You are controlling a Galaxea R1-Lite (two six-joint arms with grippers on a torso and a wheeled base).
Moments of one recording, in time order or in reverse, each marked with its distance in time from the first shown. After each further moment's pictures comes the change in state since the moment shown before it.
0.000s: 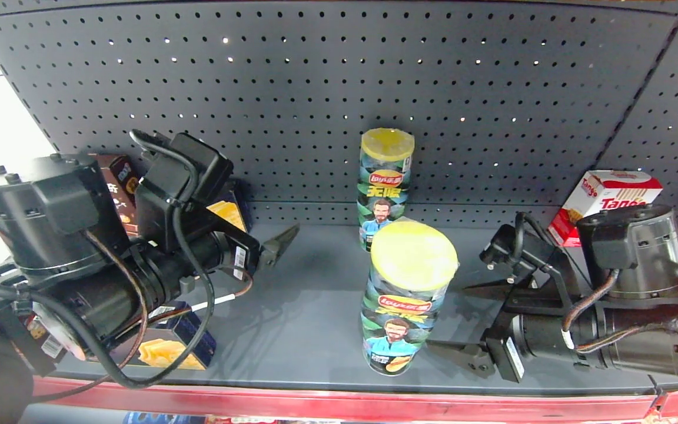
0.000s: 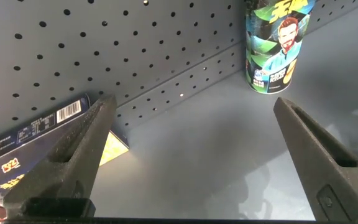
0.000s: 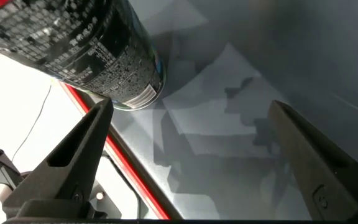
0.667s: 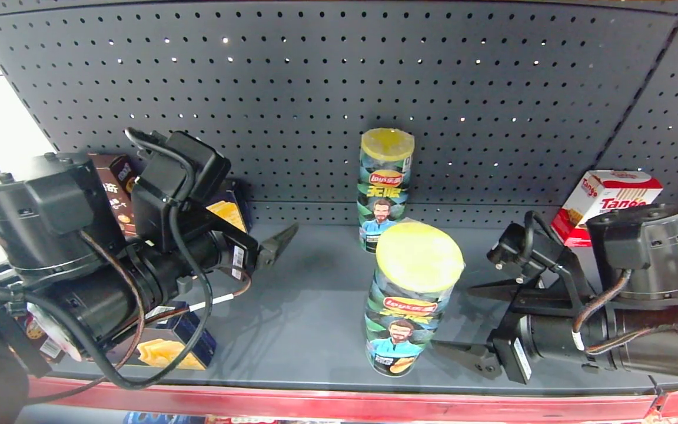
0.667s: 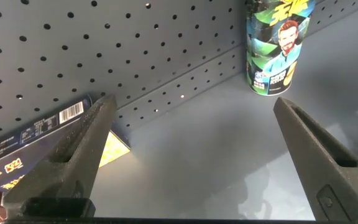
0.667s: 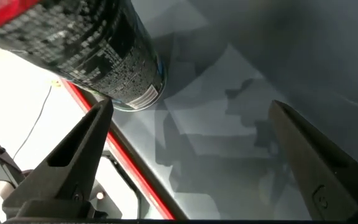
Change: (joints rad) left arm 0.000 -0.008 0.002 0.001 0.001 0.000; right arm -0.008 -0.021 0.007 0.006 0.001 0.000
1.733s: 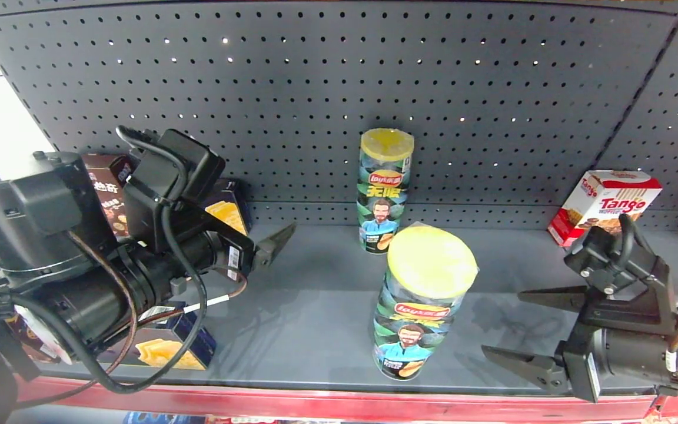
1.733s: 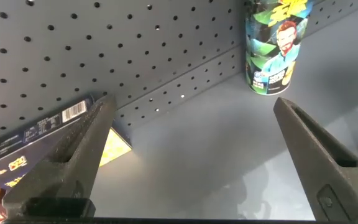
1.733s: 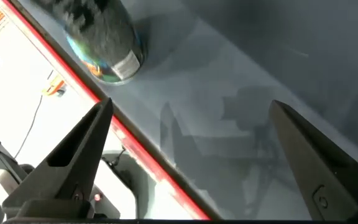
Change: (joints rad) left arm 0.000 -0.018 0.005 0.013 0.000 0.000; right arm -0.087 -0.178 0.114 0.026 0.019 0.000
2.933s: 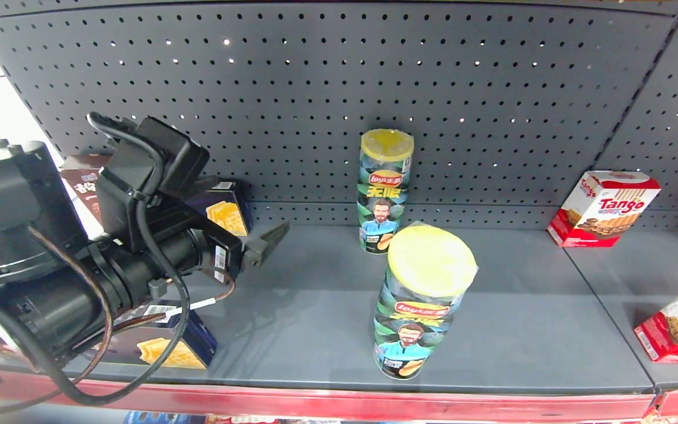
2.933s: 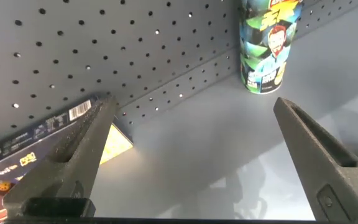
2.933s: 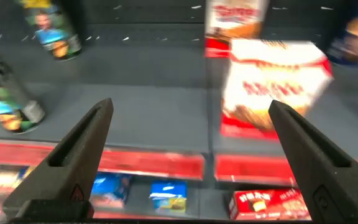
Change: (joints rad) left arm -0.013 -0.064 -0.014 0.083 0.003 -0.003; right arm -0.527 -0.952 0.265 0.213 -0.061 0.192
